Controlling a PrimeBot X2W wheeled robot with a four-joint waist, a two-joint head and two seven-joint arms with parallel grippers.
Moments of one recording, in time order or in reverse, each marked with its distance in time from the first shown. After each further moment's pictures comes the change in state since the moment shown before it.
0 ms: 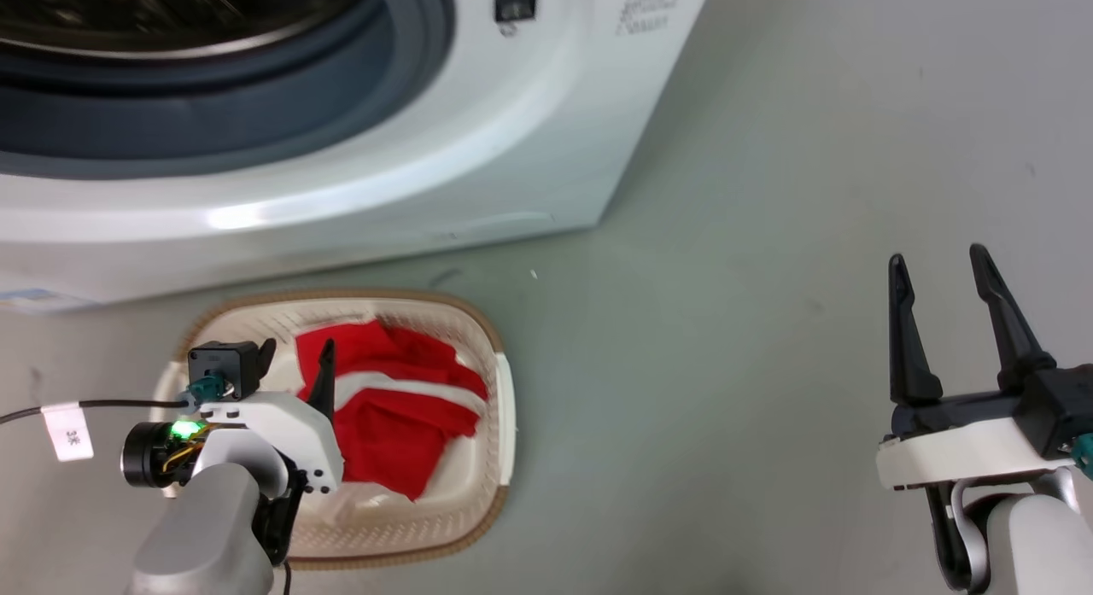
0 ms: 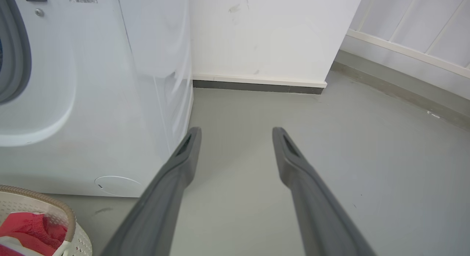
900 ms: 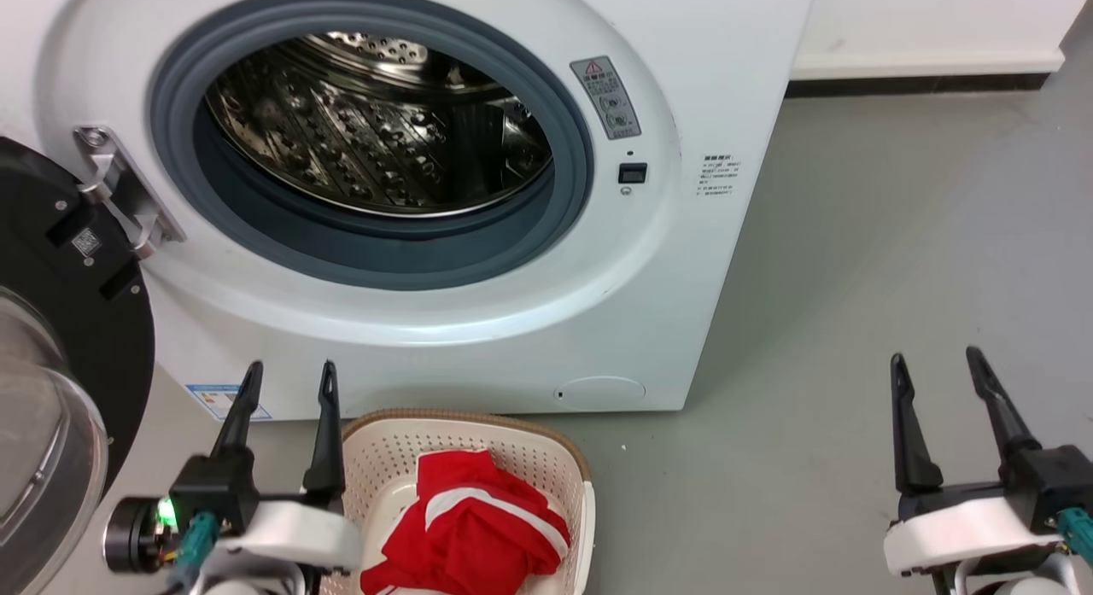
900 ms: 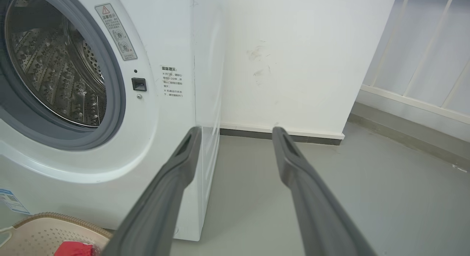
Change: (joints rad) left arm 0.490 -0.174 0.373 -0.799 0.408 0.023 0.000; right arm 0.148 0.000 -0.034 0.031 -0.026 0.000 0.000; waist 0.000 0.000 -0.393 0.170
